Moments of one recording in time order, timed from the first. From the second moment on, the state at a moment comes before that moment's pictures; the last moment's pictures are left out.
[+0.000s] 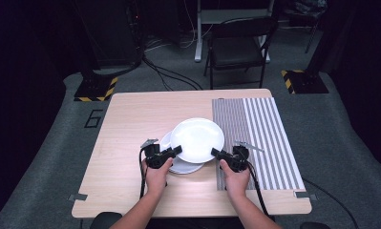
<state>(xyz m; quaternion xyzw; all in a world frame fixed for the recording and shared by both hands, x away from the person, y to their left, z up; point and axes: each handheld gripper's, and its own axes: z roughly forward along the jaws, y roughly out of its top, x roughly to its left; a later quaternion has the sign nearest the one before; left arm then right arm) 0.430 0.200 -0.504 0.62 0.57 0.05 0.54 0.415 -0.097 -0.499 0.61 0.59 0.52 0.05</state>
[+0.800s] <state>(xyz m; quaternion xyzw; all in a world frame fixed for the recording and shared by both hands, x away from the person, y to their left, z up) 0.425 0.184 -0.487 0.63 0.55 0.08 0.55 0.416 -0.116 -0.484 0.58 0.61 0.54 0.05</state>
